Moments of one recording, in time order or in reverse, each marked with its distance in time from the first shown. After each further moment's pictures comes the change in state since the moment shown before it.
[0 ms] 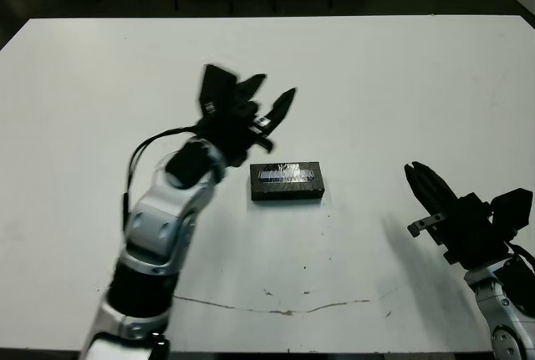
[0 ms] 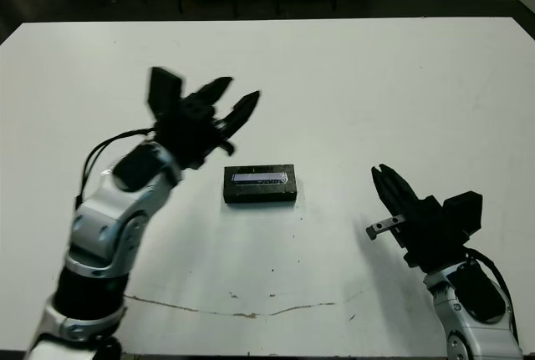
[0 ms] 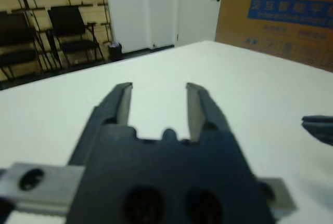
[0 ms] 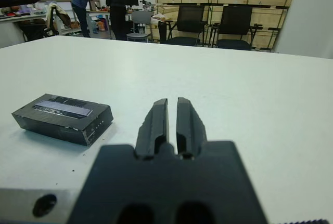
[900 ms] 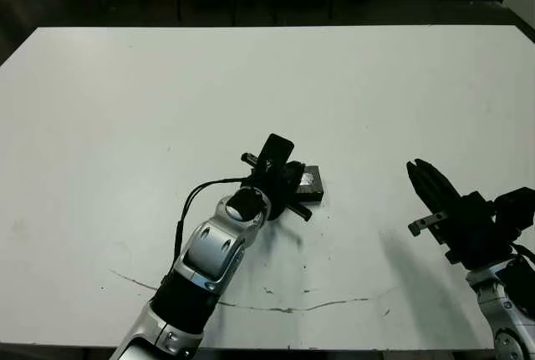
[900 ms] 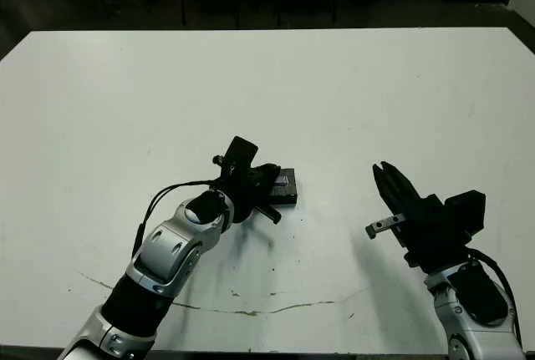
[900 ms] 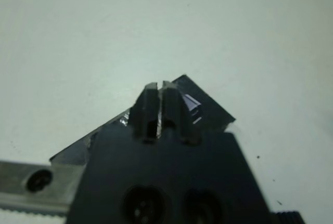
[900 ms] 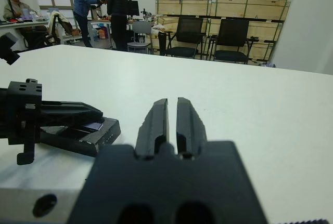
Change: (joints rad) left arm 0.114 -0.066 -0.137 0.334 0.079 -0.002 0.049; right arm 0.011 0.000 -0.002 -0.069 0.007 0.052 -0.024
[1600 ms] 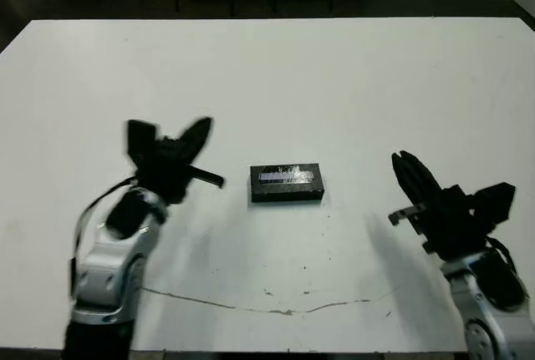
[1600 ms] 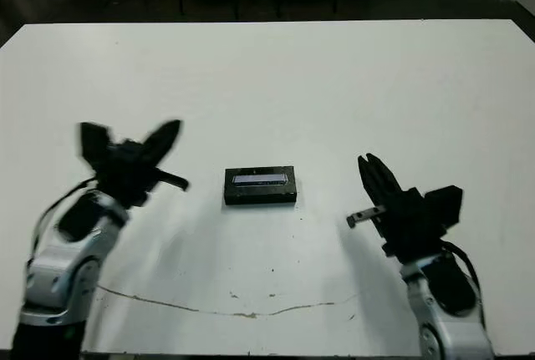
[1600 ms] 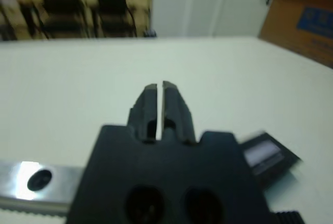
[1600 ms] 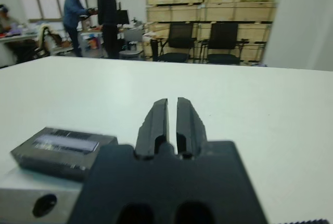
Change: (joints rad) left arm 0.275 0.239 0.437 -0.308 -0.097 -0.637 -0.120; right arm -0.107 0.136 0.104 0.045 -0.119 -0.040 -0.136
